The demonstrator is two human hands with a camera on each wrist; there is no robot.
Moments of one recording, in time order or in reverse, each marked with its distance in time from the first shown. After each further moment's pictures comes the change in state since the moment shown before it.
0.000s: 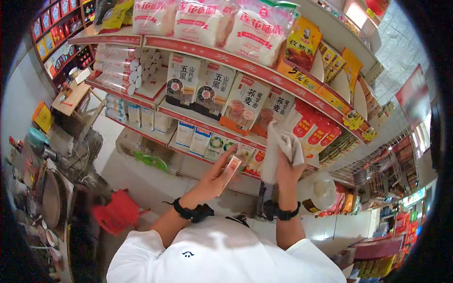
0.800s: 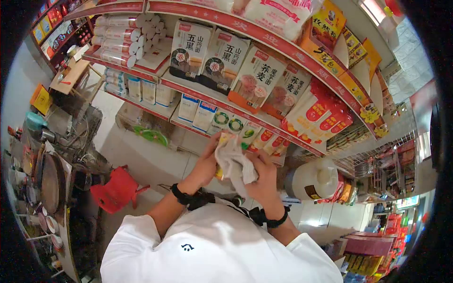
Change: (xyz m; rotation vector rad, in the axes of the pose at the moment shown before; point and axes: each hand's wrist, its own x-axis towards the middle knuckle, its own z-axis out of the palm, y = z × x) left_hand -0.011 -0.028 -0.025 -0.092 0.231 0.043; right_hand -0.091 -0.012 0.030 -0.431 -0.614 -0.132
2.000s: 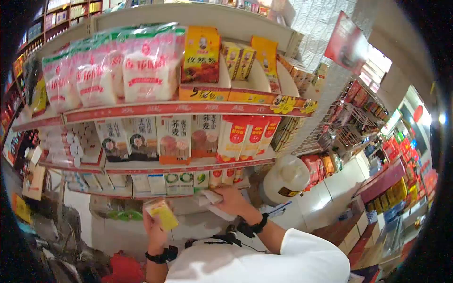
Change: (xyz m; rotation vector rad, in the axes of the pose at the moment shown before) left_hand -0.005 -0.005 -0.028 -0.021 0.117 0.241; right_hand -0.008 0.104 -0.041 -0.153 -0.132 0.175
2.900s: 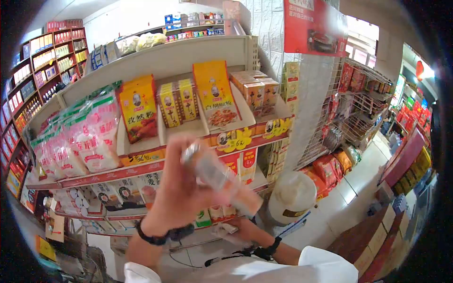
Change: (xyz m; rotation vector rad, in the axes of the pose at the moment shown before) left_hand 0.115 0.062 0.420 0.217 -0.918 0.253; right_hand -0.056 0.166 -0.037 0.422 -0.140 0.089
